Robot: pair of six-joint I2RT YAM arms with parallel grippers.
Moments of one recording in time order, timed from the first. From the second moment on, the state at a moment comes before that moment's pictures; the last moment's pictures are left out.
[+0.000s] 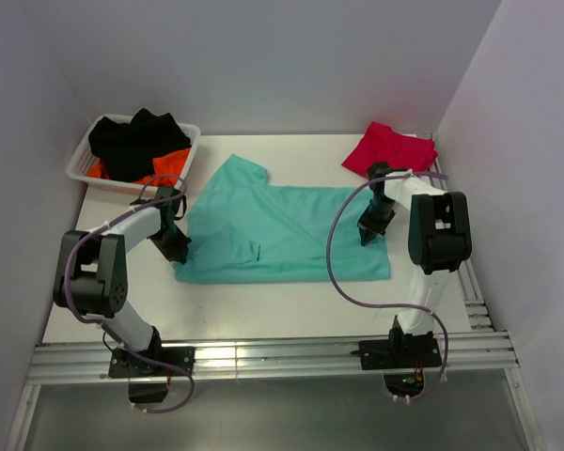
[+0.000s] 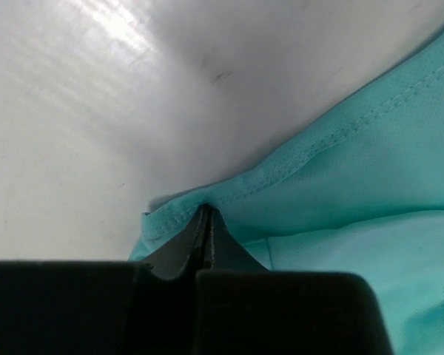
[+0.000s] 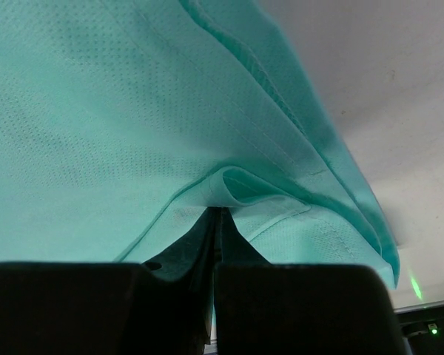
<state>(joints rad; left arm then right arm) -0.14 1.65 0.96 -0.70 -0.13 -0.85 0.06 1.93 1.29 -0.92 0.02 0.72</state>
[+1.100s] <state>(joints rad) -0.12 2.54 2.33 -0.57 0.43 -0.71 0.06 1.81 1.54 -1.11 0.01 0.70</state>
